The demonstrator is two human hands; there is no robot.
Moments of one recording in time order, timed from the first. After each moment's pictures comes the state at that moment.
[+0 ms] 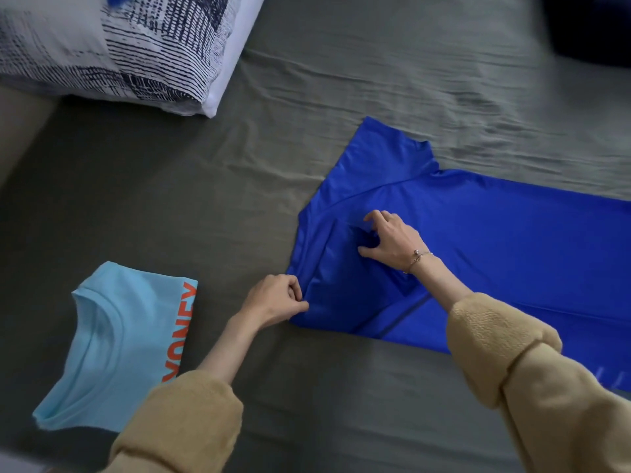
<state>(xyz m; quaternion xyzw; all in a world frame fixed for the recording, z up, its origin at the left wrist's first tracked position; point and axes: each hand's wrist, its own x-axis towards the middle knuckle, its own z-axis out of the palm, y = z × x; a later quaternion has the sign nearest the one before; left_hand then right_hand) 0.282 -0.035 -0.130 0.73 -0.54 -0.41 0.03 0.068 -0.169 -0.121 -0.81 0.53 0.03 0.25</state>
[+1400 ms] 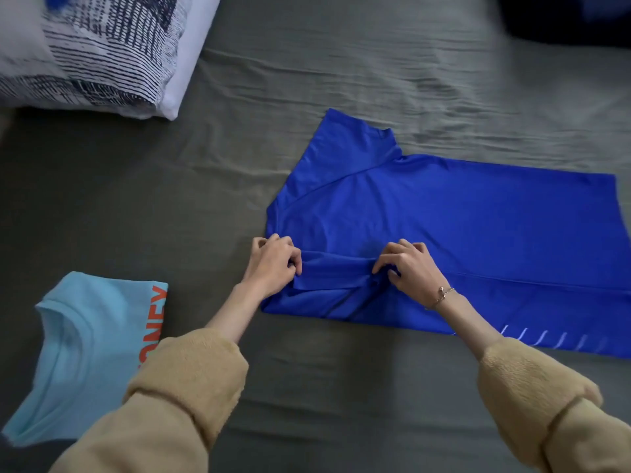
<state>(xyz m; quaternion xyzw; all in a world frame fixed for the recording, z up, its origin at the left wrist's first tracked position) 0.245 -0.081 -0.126 0.67 -0.71 -0.22 0.01 -0.022 -0.111 -0.134 -0.84 0.49 -0.02 0.22</state>
